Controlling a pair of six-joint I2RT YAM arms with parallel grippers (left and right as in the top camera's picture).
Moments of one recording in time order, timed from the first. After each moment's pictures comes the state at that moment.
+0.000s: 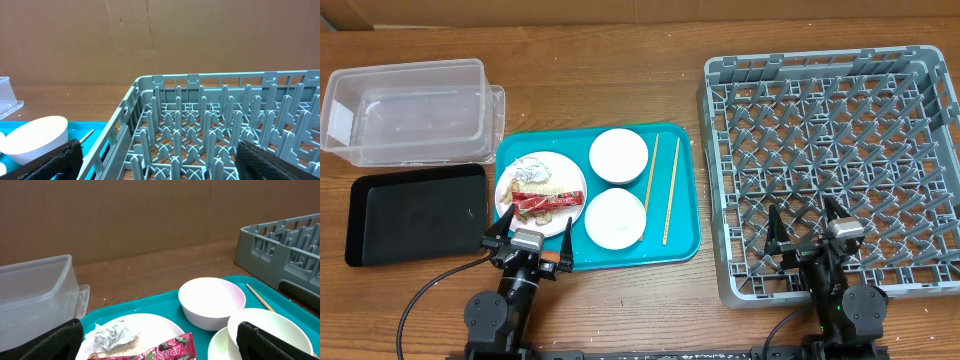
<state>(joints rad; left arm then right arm) -0.06 0.01 0.01 -0.06 0.15 0.09 0.05 0.01 0.02 -0.02 -0.12 0.08</state>
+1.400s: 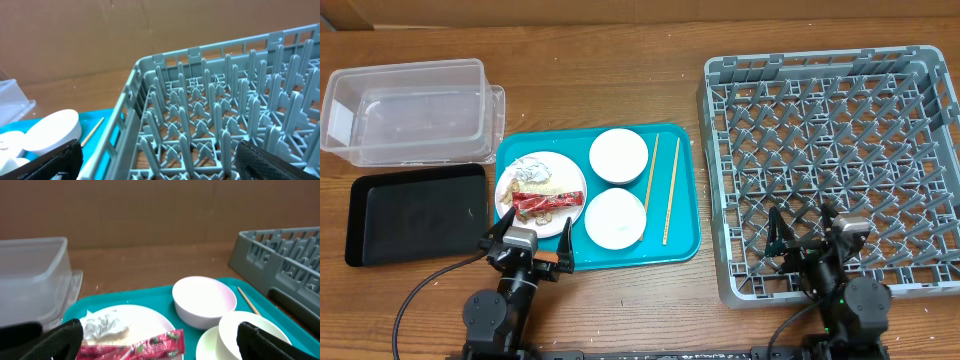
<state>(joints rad) -0.06 0.01 0.05 -0.13 0.14 -0.03 0.05 0.07 0.12 -0.21 -0.12 0.22</state>
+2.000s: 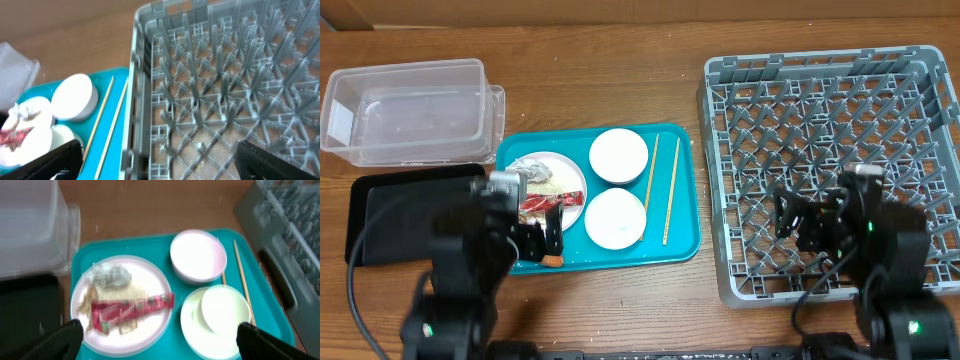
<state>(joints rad) -0.06 0.73 0.84 -0.80 0.14 -0.05 0.05 0.69 0.81 -0.77 -0.18 0.24</state>
